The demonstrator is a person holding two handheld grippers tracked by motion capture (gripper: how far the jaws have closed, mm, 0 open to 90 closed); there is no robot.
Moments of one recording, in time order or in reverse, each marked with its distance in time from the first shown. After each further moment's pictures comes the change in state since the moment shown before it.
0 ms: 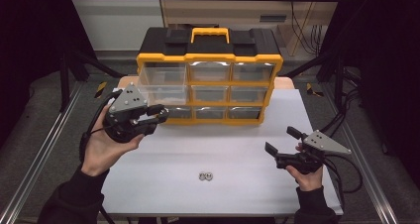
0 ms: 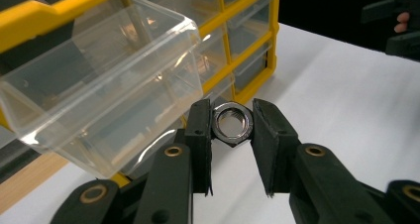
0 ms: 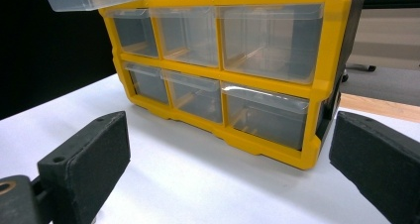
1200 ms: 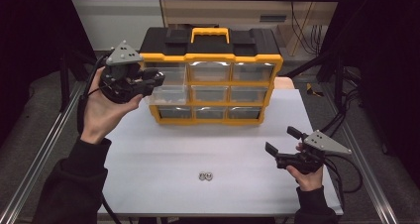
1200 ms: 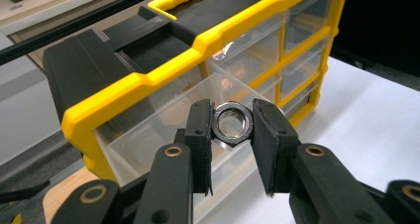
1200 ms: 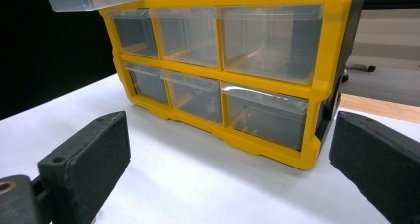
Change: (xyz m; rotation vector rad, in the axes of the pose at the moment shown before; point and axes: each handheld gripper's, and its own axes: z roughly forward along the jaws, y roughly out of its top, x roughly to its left) left arm 0.043 0.053 0.005 -0.022 0.116 -0.064; right arm 0.000 0.000 0.000 0.002 0.000 0.005
